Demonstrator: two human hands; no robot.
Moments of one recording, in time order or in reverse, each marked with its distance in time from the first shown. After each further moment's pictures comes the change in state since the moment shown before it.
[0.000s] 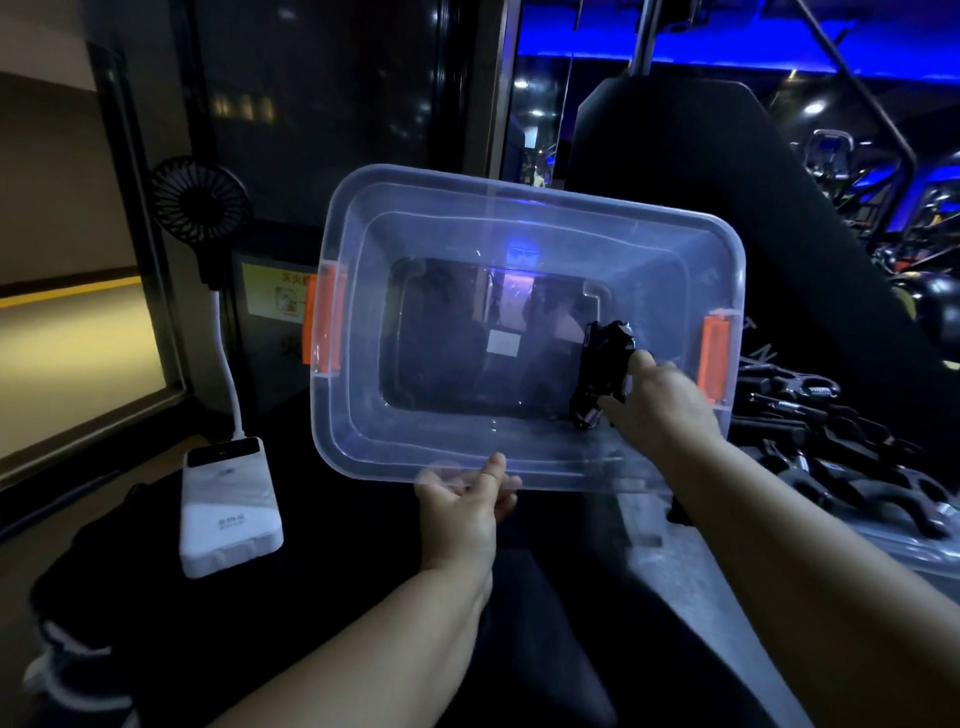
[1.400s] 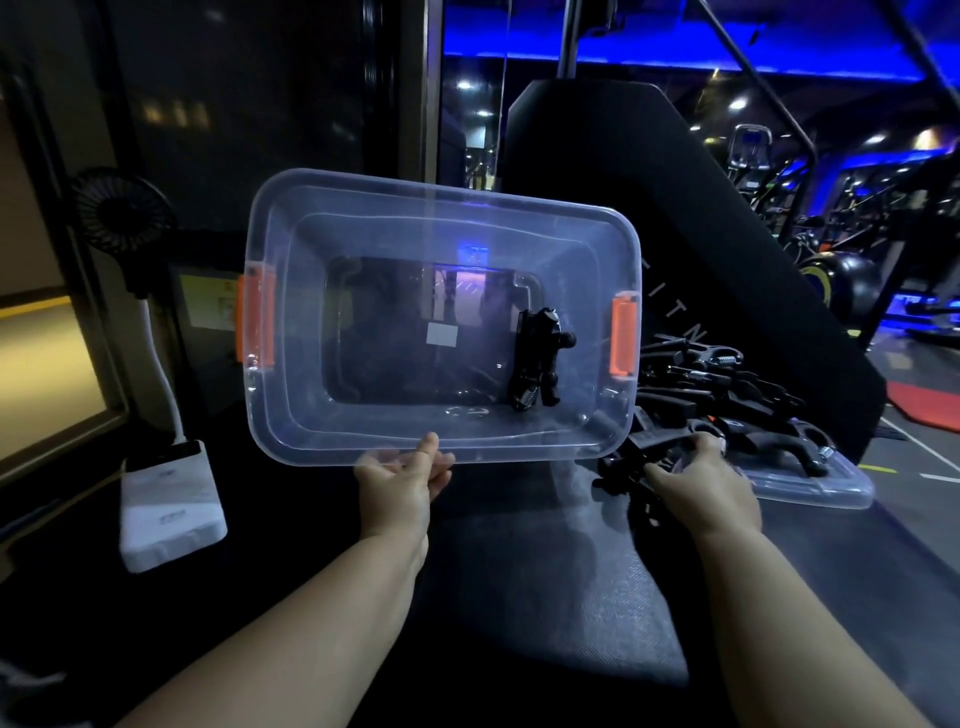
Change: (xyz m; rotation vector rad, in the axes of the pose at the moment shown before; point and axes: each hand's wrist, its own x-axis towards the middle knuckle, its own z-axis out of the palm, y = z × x) left_hand 0.005 -0.008 -0.001 0.063 0.021 0.015; right_hand -0.100 0.116 -0.003 0.188 -0.112 0.583
